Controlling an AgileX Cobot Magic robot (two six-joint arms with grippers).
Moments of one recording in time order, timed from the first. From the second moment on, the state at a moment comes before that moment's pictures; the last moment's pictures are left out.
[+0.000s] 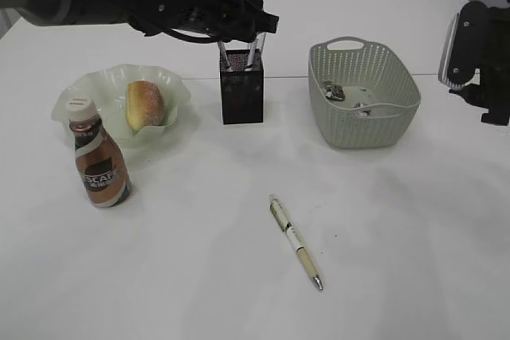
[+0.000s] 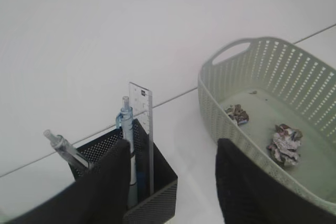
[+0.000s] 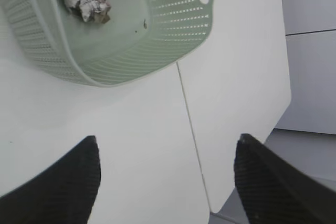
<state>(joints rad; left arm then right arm) -0.57 2.12 -1.69 0.33 0.11 -0.39 -0.05 1.65 -1.02 -1.84 -0.04 0.44</state>
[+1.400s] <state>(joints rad) -0.57 1.99 -1.69 0.22 0.28 -0.39 0.42 1.60 -0.81 -1.20 0.51 0.69</state>
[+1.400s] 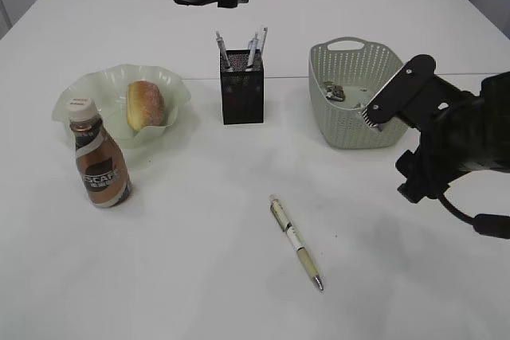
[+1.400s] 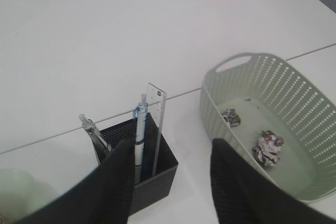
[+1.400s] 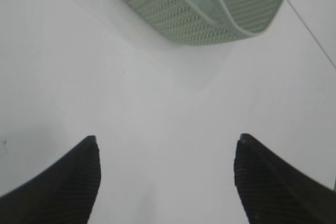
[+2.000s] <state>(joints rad) -0.57 1.84 -1.69 0.15 0.57 -0.39 0.47 1.60 -0.95 -0.59 0.73 0.36</state>
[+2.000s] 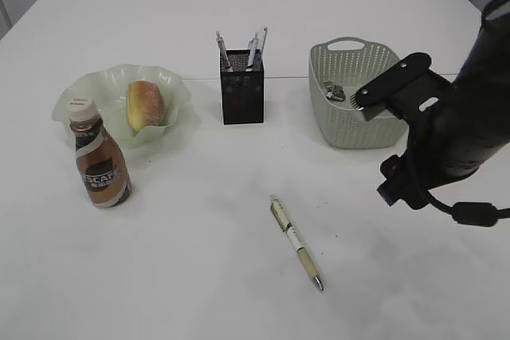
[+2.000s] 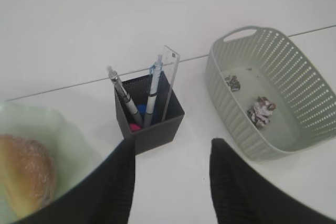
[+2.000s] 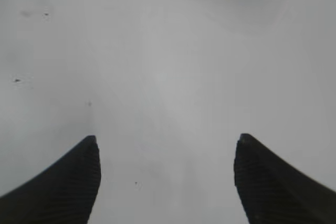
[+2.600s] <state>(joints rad) -0.57 1.74 -1.70 0.14 0.98 -0.39 0.47 1.60 -0.99 -0.35 0.86 0.31</state>
